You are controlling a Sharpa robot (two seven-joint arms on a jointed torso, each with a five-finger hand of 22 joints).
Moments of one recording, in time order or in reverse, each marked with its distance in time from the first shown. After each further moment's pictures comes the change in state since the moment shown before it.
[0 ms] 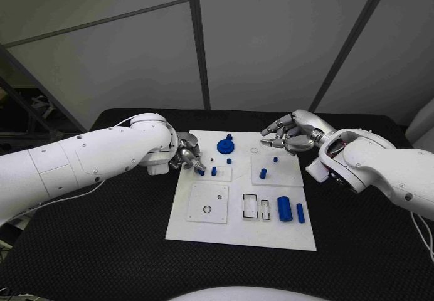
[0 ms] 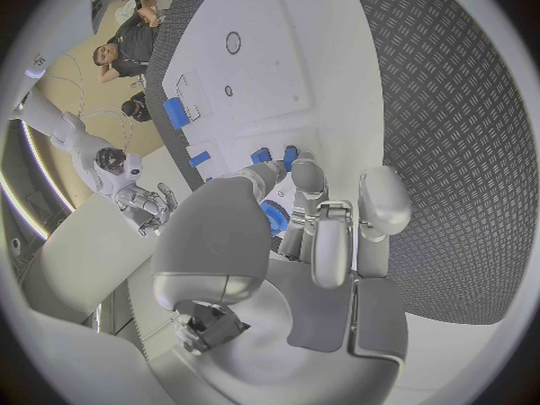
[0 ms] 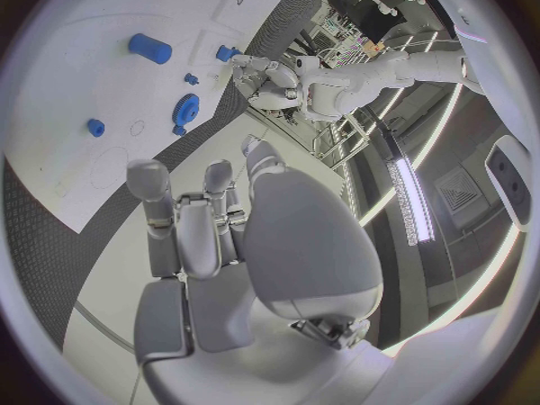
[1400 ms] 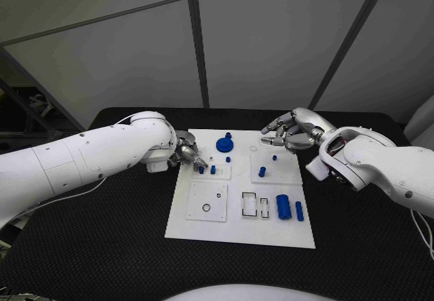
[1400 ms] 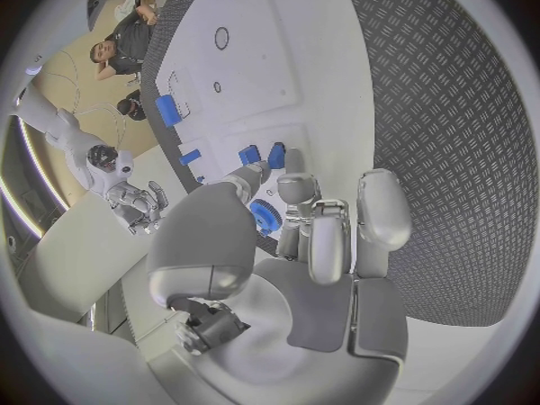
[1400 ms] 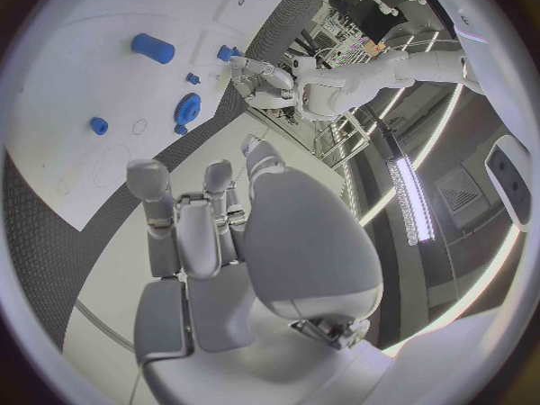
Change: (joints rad) left arm -0.003 0.025 -0.003 -0.056 0.001 0.010 -0.002; left_hand -0.243 -0.027 -0.123 0.013 -0.006 0.102 -0.038 -0.005 0.019 0.083 -0.034 0.080 0.095 0.000 -0.022 0.004 0.000 0.007 0.048 -0.020 0.049 0.057; right arm 0.000 -0.006 0.000 0.003 0.000 0.000 -0.001; right_hand 0.000 0.000 0.000 0.000 0.000 0.000 0.000 0.000 -0.001 0.000 0.000 0.000 -0.002 0.000 0.000 0.000 0.000 0.000 0.000 0.000 0.000 -0.001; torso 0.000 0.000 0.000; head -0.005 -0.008
